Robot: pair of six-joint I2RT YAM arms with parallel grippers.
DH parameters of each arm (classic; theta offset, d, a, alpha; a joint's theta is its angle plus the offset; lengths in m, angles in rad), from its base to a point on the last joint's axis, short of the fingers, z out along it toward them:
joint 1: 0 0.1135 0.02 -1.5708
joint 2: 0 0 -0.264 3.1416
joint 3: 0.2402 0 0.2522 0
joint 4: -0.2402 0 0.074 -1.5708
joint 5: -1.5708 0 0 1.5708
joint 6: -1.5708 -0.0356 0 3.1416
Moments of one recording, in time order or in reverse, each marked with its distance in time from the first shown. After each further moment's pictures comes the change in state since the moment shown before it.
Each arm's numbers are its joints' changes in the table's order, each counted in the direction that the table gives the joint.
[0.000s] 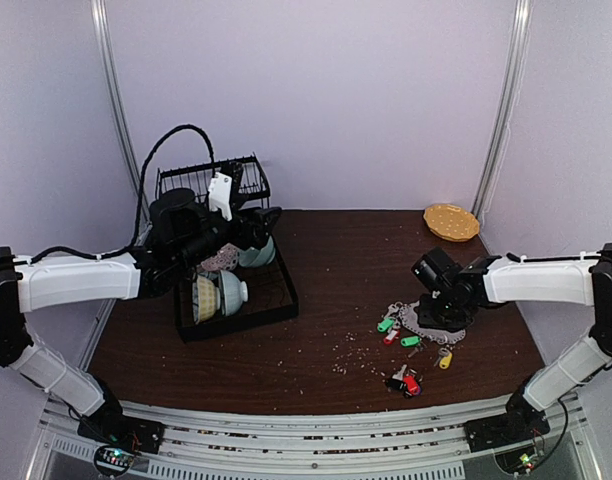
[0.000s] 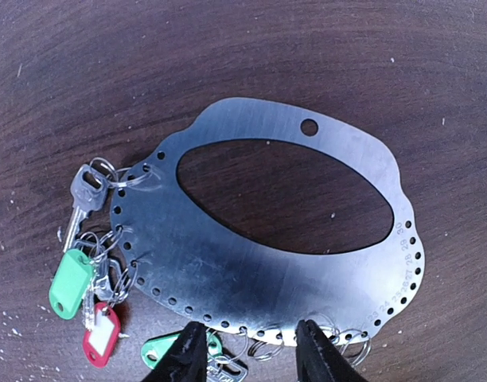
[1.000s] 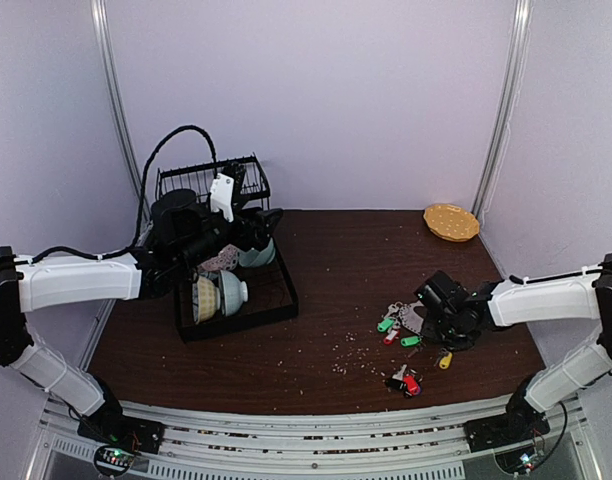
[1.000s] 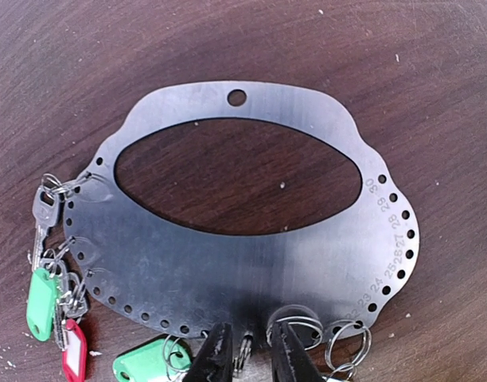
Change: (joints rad) left arm -0.006 0.005 0.000 0.000 0.004 -0.023; right arm 0.061 -0.063 -0.180 0.147 -0.107 -0.247
